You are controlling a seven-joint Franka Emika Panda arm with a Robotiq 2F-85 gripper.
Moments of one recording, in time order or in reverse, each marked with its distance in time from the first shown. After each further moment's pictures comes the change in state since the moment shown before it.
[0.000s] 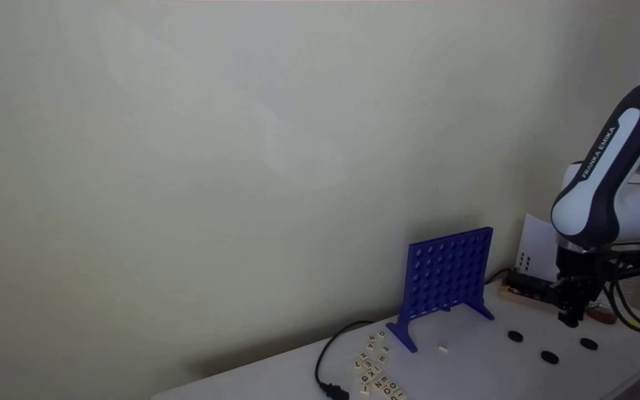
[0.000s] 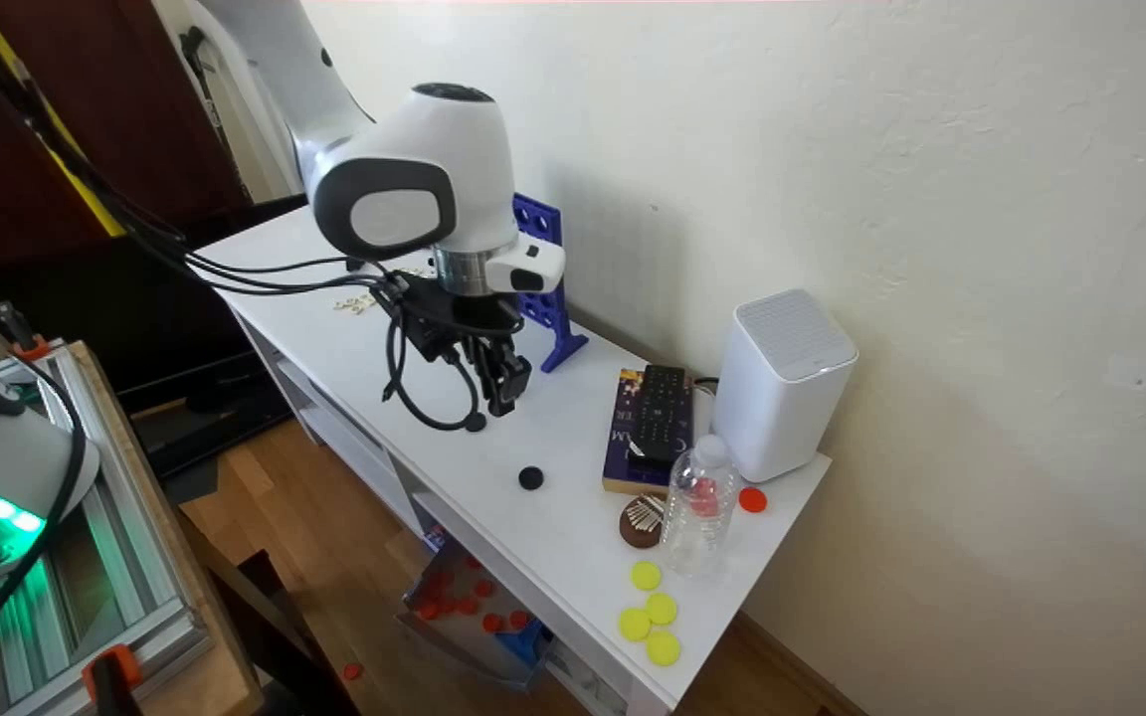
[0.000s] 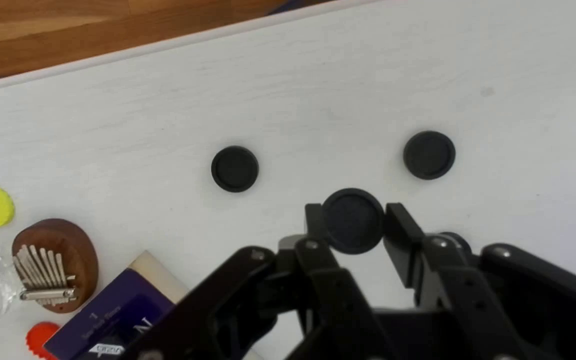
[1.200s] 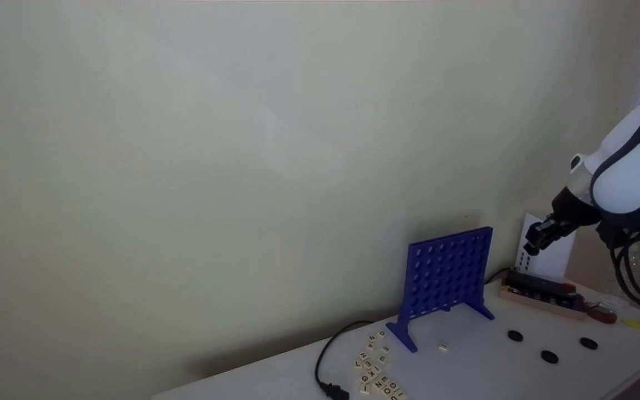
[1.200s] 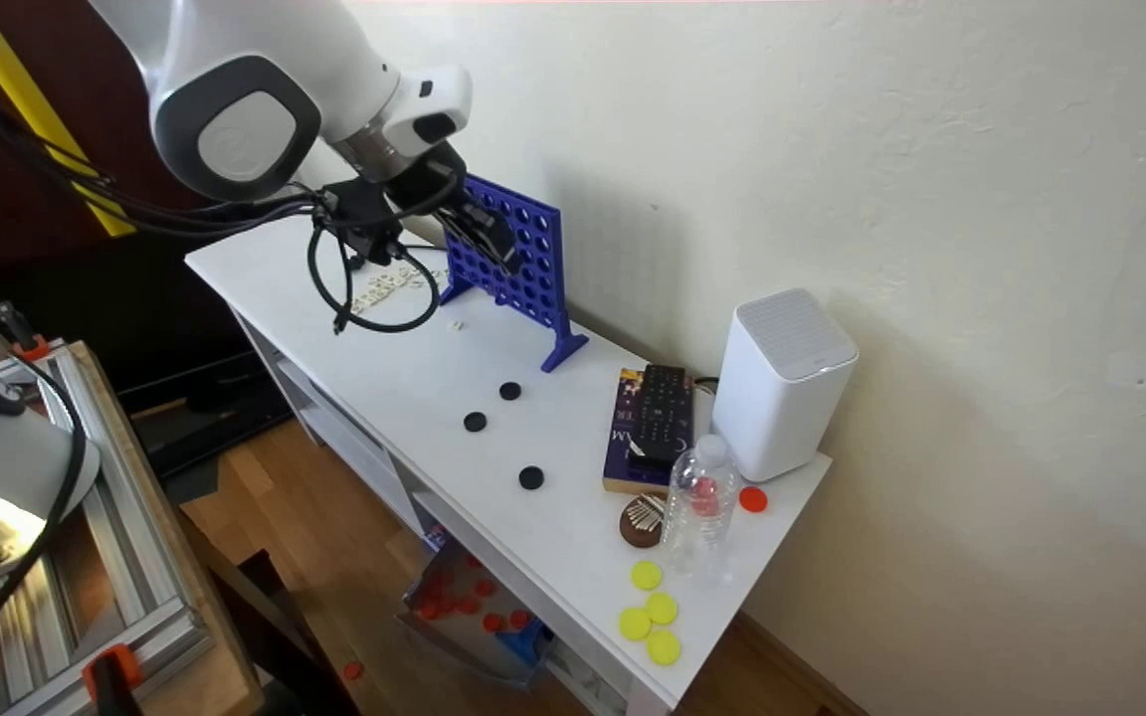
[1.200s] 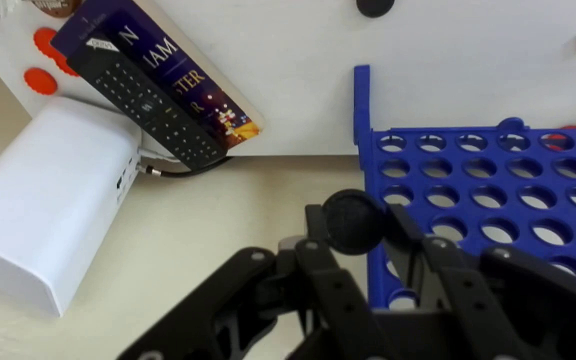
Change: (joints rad) arm -0.022 -0.331 0.110 -0.309 -0.017 0.551 -0.033
